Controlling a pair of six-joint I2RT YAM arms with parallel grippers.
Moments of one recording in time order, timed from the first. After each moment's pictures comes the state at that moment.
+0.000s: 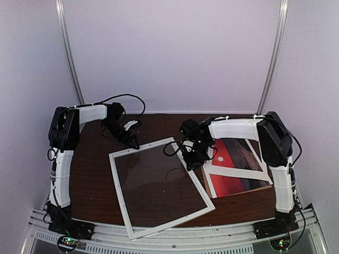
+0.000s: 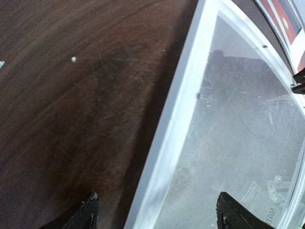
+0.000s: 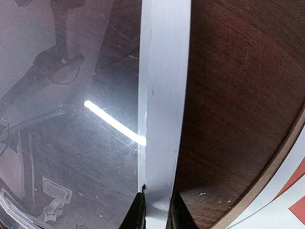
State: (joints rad) left arm -0.28 2.32 1.85 -0.92 0.56 0.44; right arm 0.74 2.15 1.65 -0.88 -0.16 0.35
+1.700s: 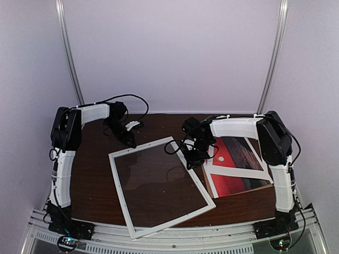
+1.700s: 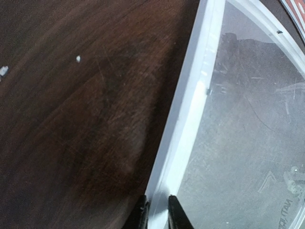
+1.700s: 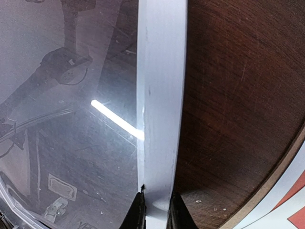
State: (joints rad) left arm -0.30 2.34 1.90 -0.97 0.46 0.49; right arm 0.71 2.17 1.67 -0.87 -0.21 0.32
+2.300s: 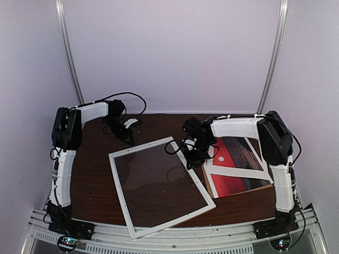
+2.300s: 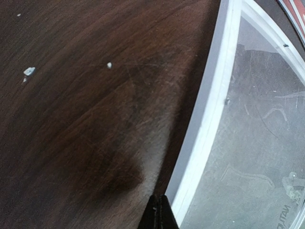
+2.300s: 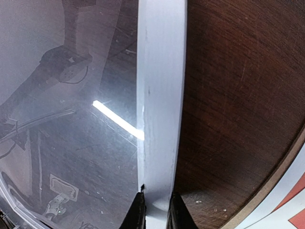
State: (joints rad) left arm -0.28 2.37 1.98 -1.00 0.47 0.48; right arm 0.71 2.16 1.65 -0.85 -0.22 0.32
